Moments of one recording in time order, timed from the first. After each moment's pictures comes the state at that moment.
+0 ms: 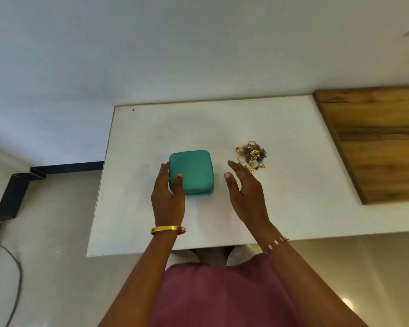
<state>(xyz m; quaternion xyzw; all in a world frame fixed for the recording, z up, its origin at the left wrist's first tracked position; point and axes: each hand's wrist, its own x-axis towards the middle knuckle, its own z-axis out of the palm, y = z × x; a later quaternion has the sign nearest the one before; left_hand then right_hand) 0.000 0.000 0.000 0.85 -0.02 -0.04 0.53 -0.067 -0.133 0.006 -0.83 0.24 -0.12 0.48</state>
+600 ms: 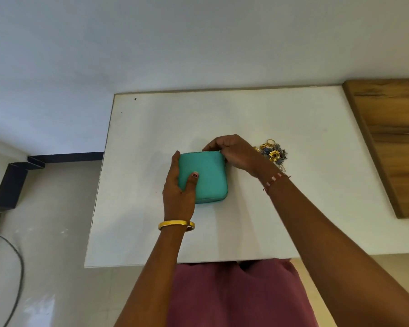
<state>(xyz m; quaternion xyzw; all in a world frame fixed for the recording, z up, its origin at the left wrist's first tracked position) 0.030 -0.011 -0.016 0.81 -0.01 -0.11 0.58 0.054 -0.171 0.003 -0.80 0.16 0.13 0.57</state>
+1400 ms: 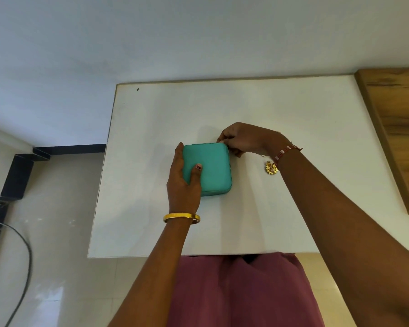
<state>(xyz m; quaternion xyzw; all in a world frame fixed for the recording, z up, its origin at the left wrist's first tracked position) 0.029 -0.014 -0.020 0.81 -0.02 -0.10 0.58 0.069 -0.192 0.005 -0.83 0.12 0.27 0.47</state>
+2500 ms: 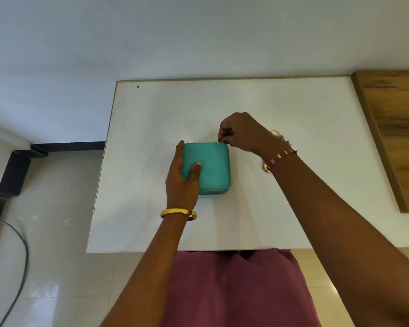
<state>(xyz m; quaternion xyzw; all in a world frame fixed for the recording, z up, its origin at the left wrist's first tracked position) 0.029 -0.011 -0.020 0.81 -0.02 -0.12 0.58 0.069 -0.187 0.011 -0.94 0.05 0.11 0.31</state>
